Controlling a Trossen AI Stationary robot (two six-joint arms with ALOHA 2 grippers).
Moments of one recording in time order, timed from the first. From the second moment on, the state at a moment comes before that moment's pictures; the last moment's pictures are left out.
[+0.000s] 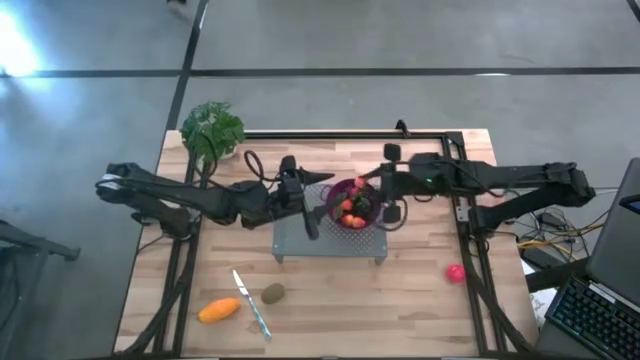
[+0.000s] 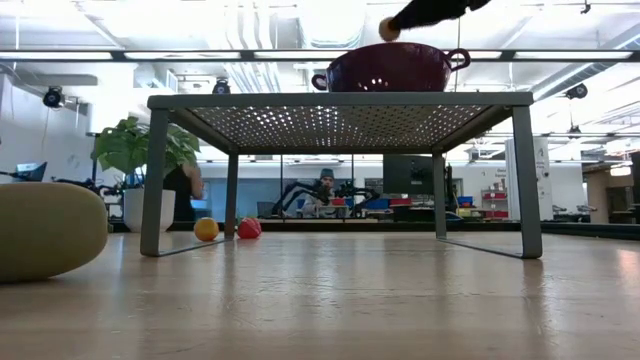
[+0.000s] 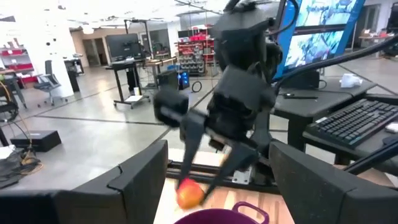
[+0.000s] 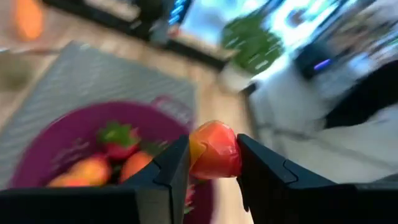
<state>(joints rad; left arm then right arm) -0.20 1.40 1.21 0.29 -0.54 0.09 -0.02 1.15 1.04 -0.34 0.17 -0.36</state>
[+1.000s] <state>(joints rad) -0.20 1.32 1.21 0.16 -0.59 0.11 -0.04 1.44 1.26 -0.62 0.08 -0.31</state>
